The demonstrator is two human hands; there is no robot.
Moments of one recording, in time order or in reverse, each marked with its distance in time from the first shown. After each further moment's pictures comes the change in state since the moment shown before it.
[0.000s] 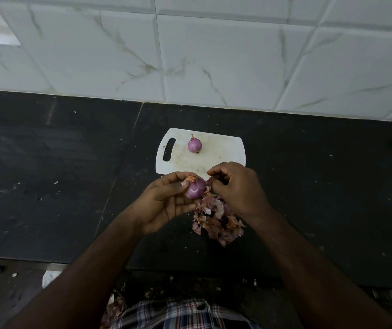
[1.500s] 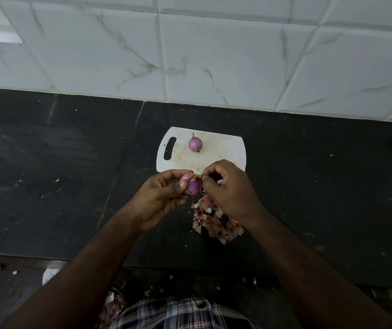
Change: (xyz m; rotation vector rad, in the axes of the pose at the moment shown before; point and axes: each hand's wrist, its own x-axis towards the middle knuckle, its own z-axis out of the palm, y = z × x) left_hand -0.001 0.000 -0.008 0.134 0.060 0.109; right_hand -0.004 -0.010 0.012 0.173 0.013 -0.024
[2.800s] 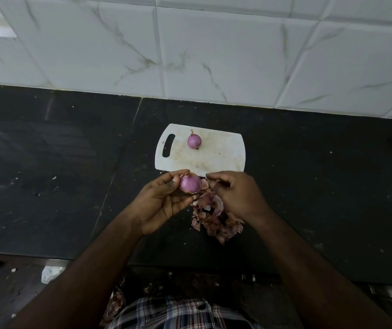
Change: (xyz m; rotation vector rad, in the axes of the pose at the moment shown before) left_hand 0.001 -0.014 0.000 -0.272 0.027 -0.103; right_hand -0.006 0.024 -0.008 -0.060 -0.116 0.180
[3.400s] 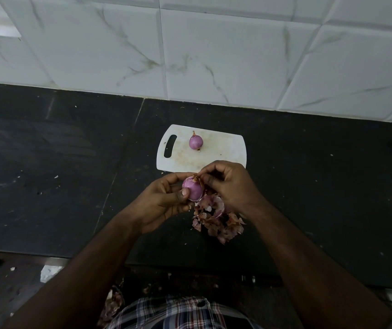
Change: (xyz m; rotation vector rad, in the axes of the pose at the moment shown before) left_hand -0.001 0.003 -0.007 0.244 -0.135 0.048; right_hand 0.011 -0.020 0.002 0.271 -0.061 -0.069
